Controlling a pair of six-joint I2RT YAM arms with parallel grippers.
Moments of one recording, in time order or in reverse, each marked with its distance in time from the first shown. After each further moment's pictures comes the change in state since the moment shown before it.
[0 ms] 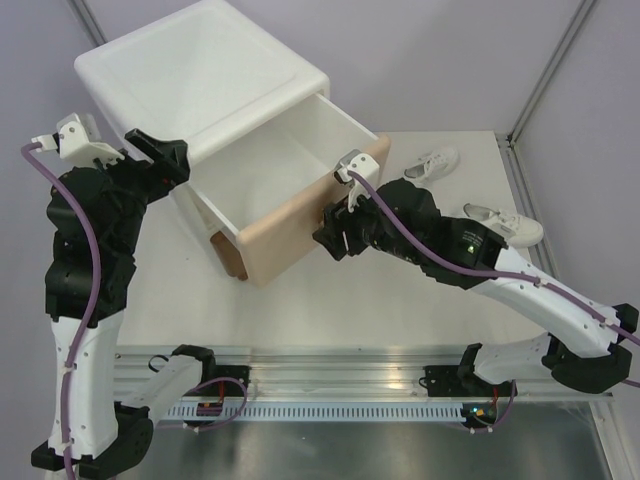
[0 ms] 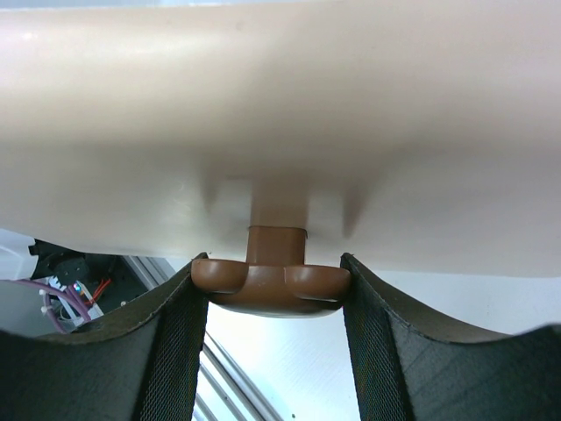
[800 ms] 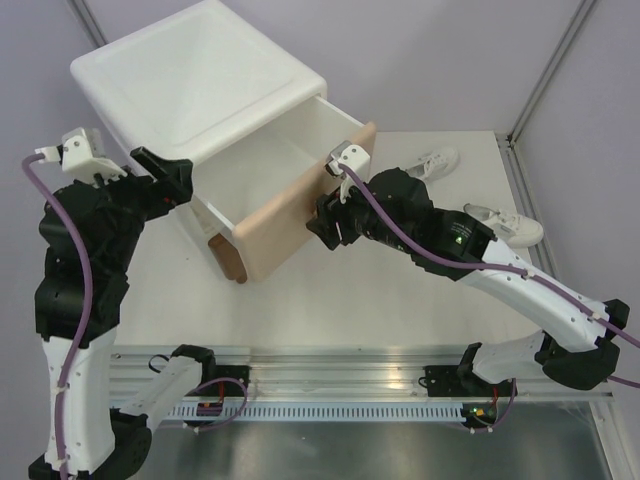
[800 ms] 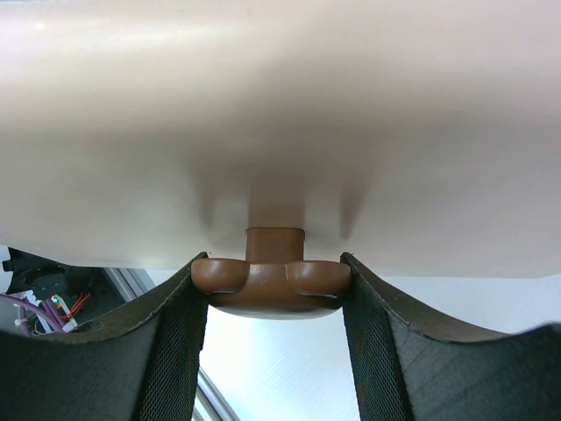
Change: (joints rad) left arm -0.010 -0.085 0.003 -0.109 0.034 0.042; right arm -0.050 0.041 0.013 0.062 -0.054 -0.083
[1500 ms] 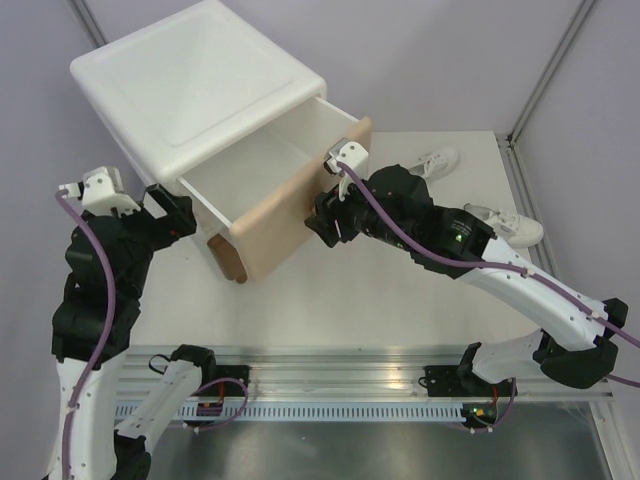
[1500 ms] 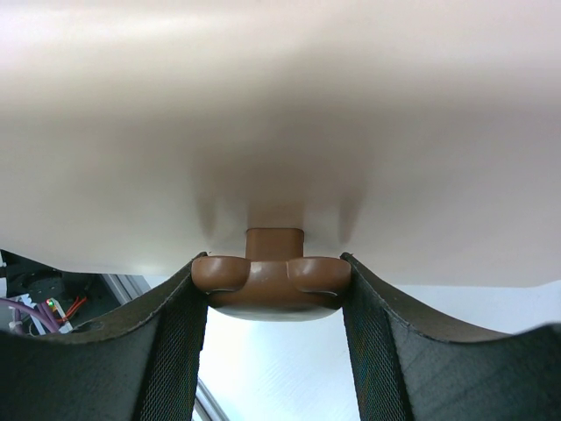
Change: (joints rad) left arm -0.007 -0.145 -0.278 -0.005 -0.114 0.084; right arm 0.000 0.013 0.026 0.003 -0.006 -0.027
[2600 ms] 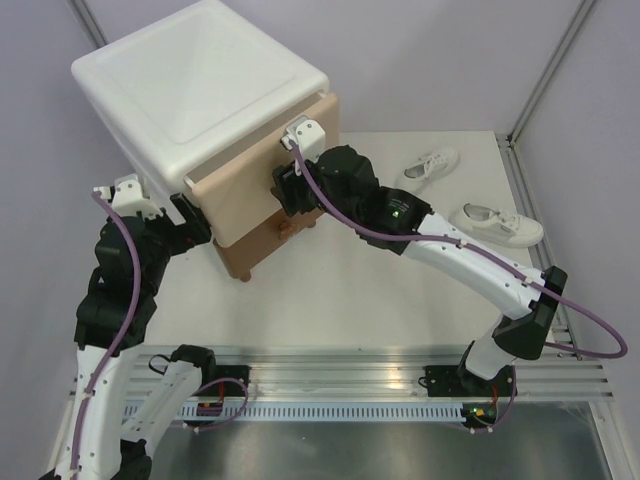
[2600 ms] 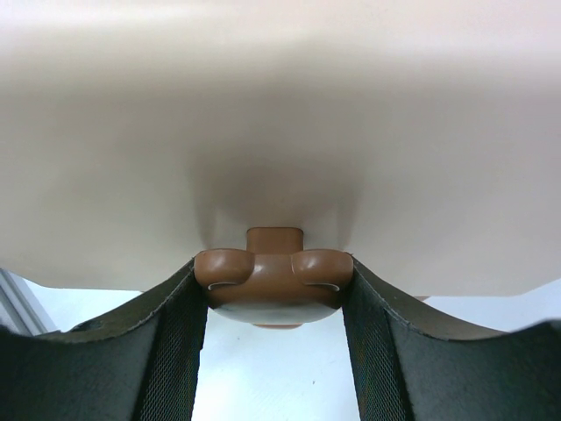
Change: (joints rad) left arm 0.004 -0.022 -0.148 0.045 0.055 0.011; right arm -0.009 0.277 0.159 0.211 0.108 -0.072
